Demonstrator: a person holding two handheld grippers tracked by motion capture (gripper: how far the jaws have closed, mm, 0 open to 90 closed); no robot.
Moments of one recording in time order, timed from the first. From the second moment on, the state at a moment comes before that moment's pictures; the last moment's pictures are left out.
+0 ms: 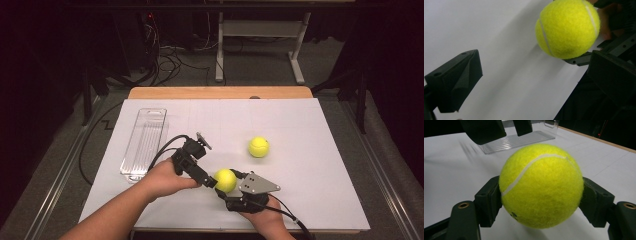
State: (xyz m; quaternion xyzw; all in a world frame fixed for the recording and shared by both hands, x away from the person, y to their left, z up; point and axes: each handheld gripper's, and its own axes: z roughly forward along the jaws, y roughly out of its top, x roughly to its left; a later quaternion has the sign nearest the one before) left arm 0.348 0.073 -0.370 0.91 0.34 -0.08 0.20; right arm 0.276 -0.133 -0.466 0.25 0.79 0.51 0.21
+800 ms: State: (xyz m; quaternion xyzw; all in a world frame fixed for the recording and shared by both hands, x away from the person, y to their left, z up) left arm 0.349 0.050 -0.367 0.92 0.33 -0.09 0.19; right arm 0.274 -0.130 -0.462 0.24 0.79 0.52 0.20
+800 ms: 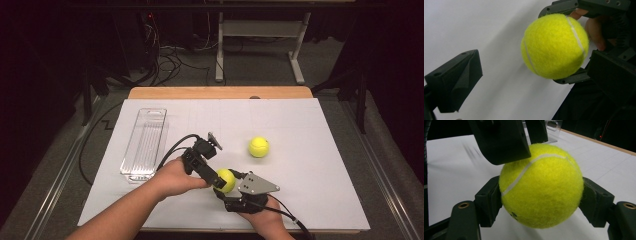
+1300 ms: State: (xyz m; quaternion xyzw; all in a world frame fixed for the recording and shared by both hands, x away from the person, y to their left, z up) left arm 0.349 0.036 -0.367 0.92 0.33 -0.09 0.19; right arm 0.273 -0.130 -0.460 0.24 0.79 0.52 0.21
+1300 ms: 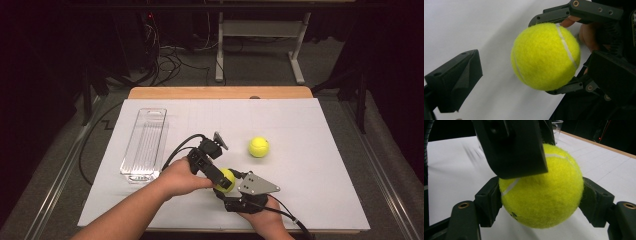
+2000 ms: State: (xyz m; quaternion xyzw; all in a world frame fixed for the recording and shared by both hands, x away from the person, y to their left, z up) left arm 0.350 0.023 -0.375 0.92 0.33 -0.09 0.18; right arm 0.273 -0.130 -0.459 0.24 0.79 0.53 0.21
